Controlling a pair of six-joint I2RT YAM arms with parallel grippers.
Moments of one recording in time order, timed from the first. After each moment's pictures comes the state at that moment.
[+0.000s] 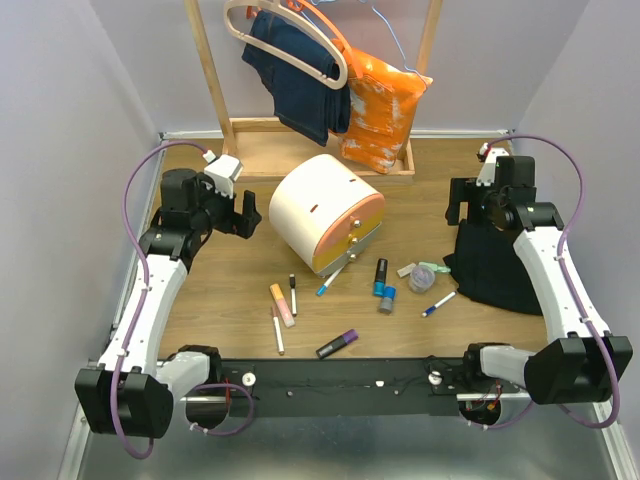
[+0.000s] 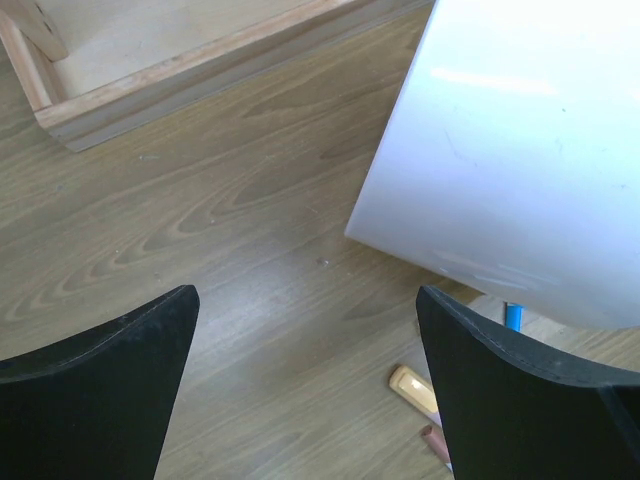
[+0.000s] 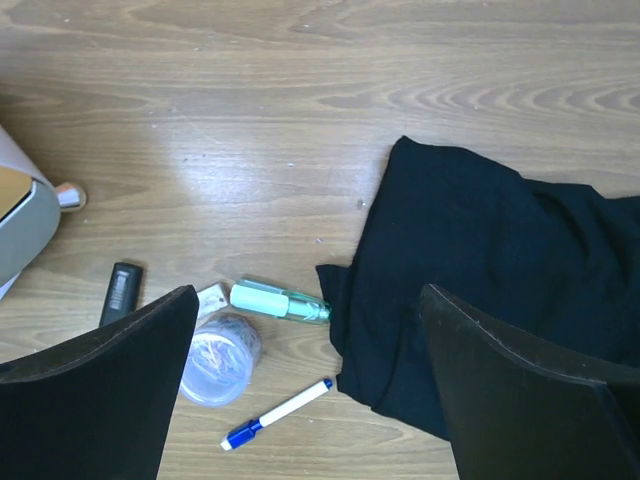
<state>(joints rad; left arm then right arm) -0.09 1.07 1.01 -0.45 0.40 0.12 0.02 1.22 1.15 -0.70 -0.03 0.00</state>
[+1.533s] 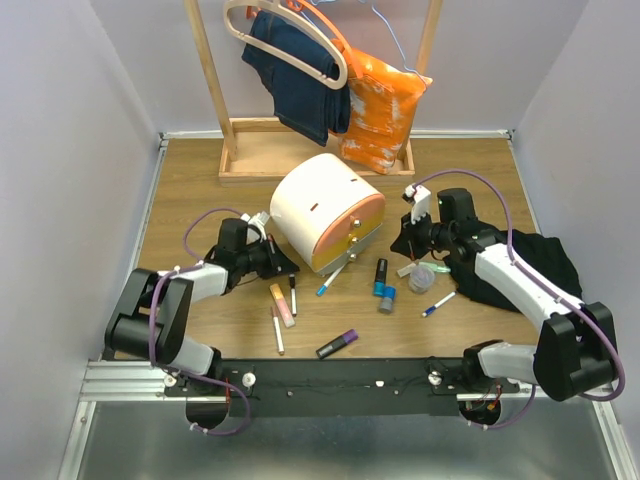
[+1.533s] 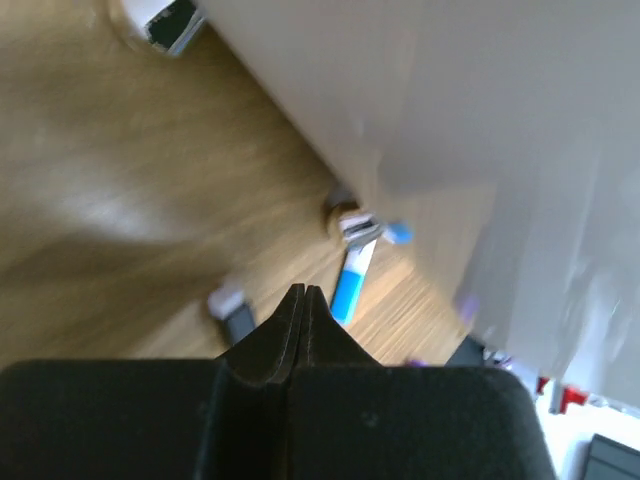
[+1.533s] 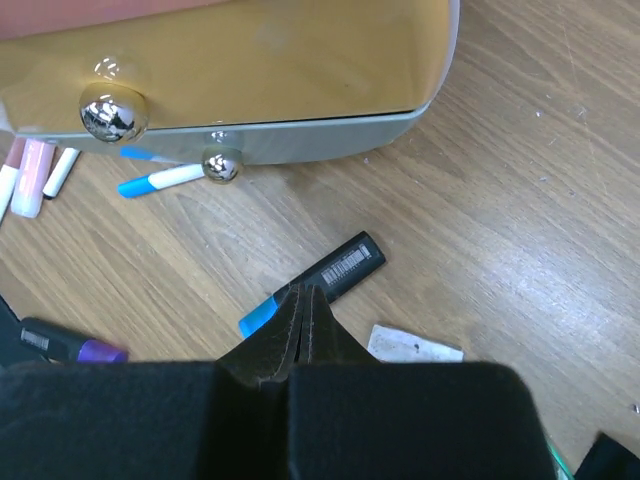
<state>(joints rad) -0.24 1.43 0.47 0.26 0.64 -0.65 0.31 1.26 0.80 -0.28 -0.51 -0.10</state>
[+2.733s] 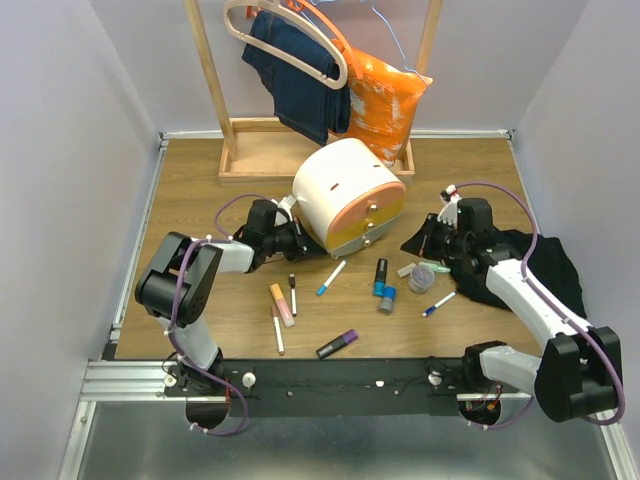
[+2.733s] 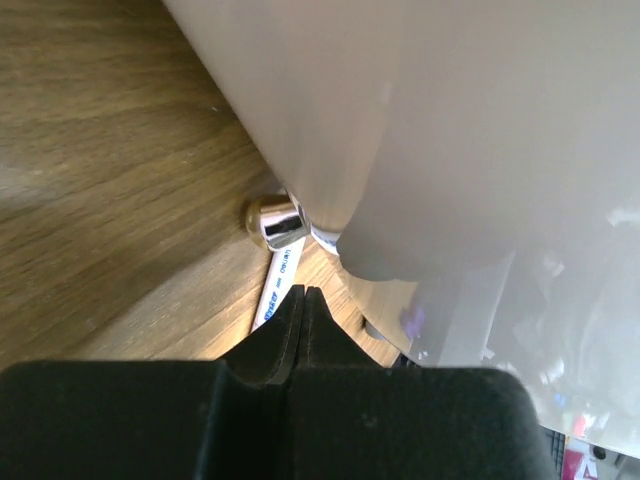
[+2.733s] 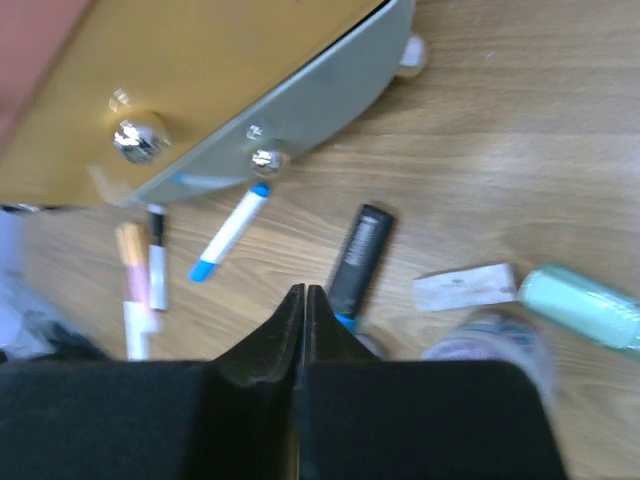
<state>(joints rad) -0.38 1.72 0.72 0.41 0.67 -0.89 0.21 1.14 0.69 -0.24 -0.42 0.41</state>
